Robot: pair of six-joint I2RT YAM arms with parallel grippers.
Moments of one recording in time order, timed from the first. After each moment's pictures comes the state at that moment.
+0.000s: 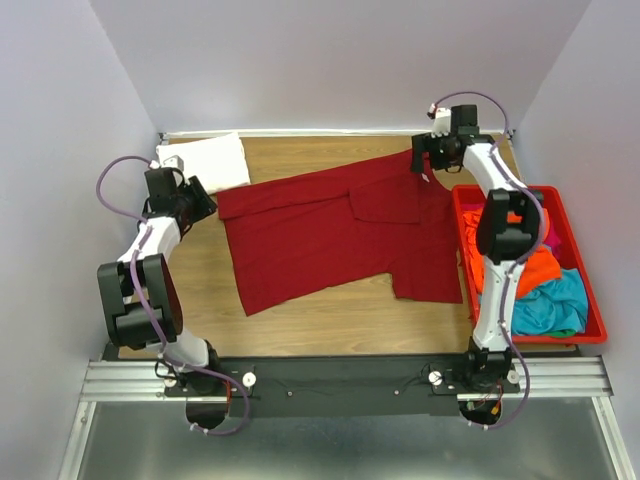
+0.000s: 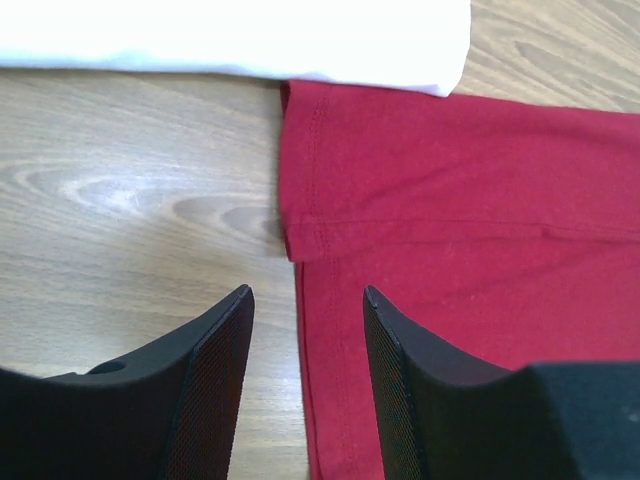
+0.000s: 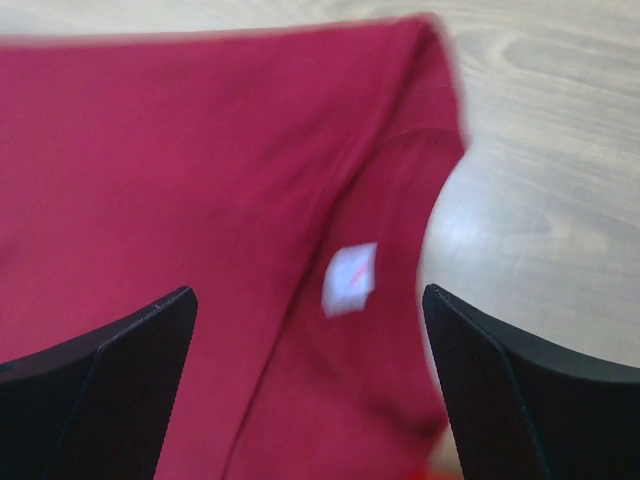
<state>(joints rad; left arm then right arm) 0.22 1.56 0.97 -0.08 0.26 -0.31 0.02 2.39 2.08 -0.51 -0.24 -0.15</state>
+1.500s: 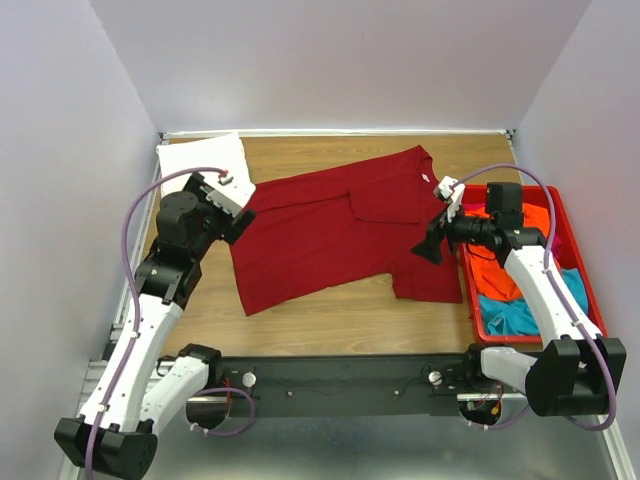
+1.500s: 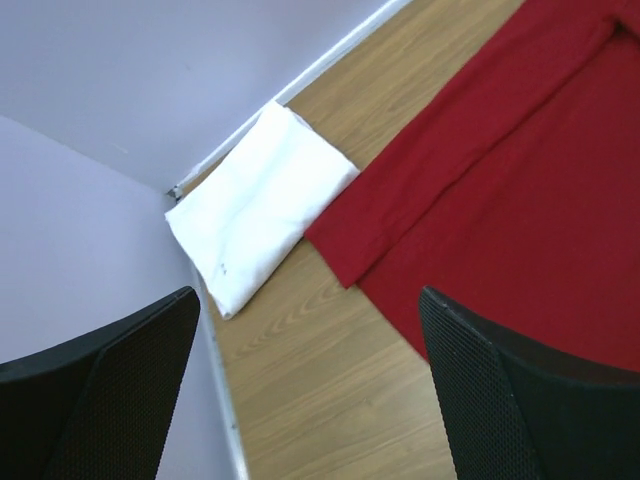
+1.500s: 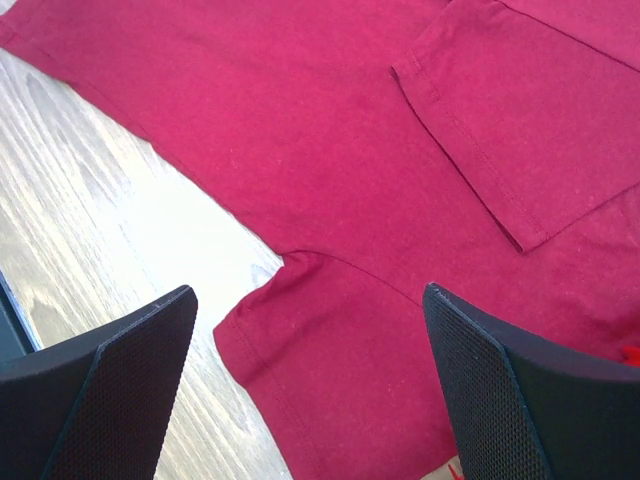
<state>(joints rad) -0.22 0.85 0.94 -0.35 0.02 0.51 0.01 1.16 0.88 -0.51 -0.82 -0.55</state>
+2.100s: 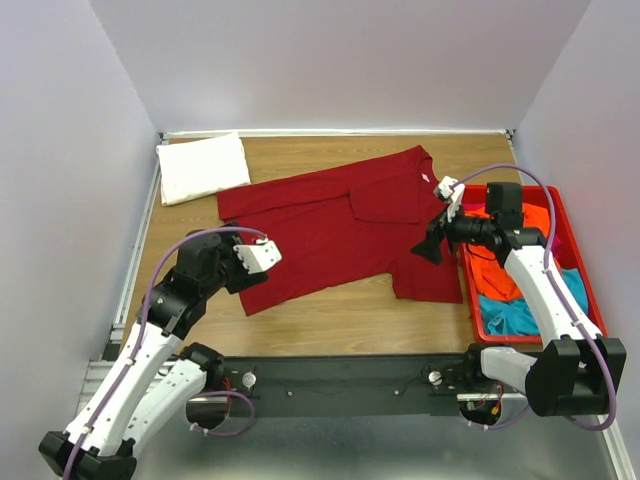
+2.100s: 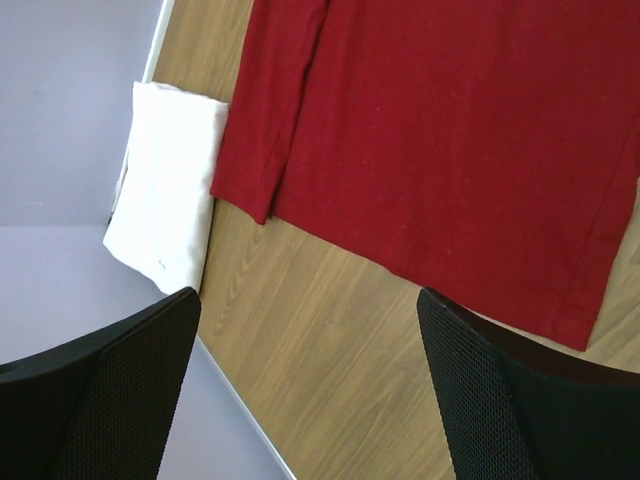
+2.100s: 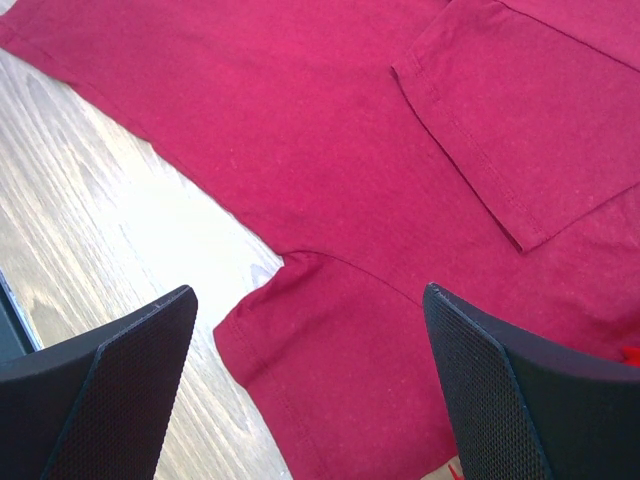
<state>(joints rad) -0.42 0.65 0.73 -0.62 0.02 0.82 0.01 1.16 0.88 -0.51 -0.82 -0.55</state>
